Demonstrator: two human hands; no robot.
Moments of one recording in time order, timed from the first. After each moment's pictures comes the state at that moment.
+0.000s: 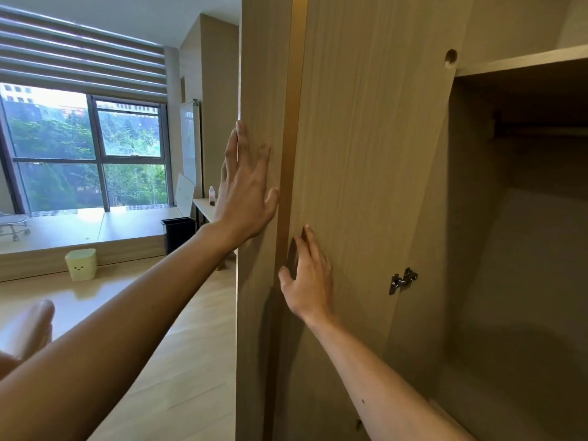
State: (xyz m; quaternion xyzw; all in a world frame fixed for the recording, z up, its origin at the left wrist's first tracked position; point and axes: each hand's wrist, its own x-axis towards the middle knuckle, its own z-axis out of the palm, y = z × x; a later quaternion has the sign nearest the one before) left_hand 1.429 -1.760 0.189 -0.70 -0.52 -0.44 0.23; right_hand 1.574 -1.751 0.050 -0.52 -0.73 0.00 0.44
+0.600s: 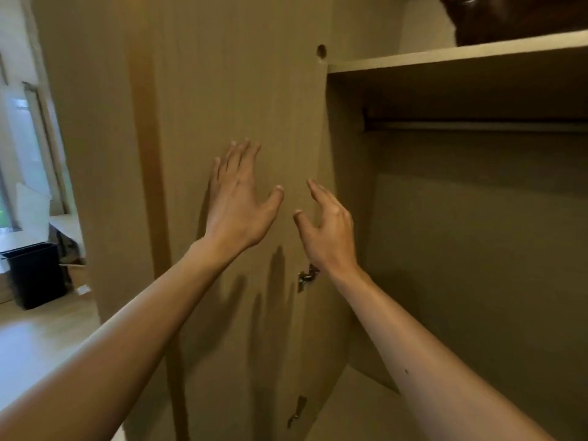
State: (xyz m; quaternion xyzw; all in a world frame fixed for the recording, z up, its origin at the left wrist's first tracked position) left_hand 1.588 -1.726 0.206 -0.77 -0.38 -0.52 0.04; right_hand 1.743 -1.768 0.170 -0.57 -0.62 -0.06 0.54
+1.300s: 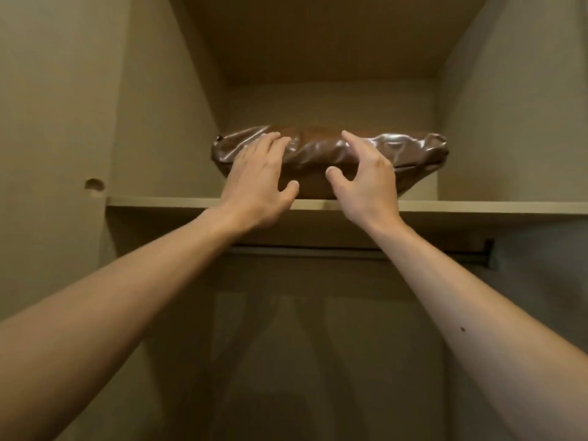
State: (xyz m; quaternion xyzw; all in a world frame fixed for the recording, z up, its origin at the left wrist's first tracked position) left_hand 1.901 -1.804 0.445 -0.80 -0.10 -0.58 0.10; right_hand 2.023 -1.936 0.441 -0.58 -0.45 -0.45 0.50
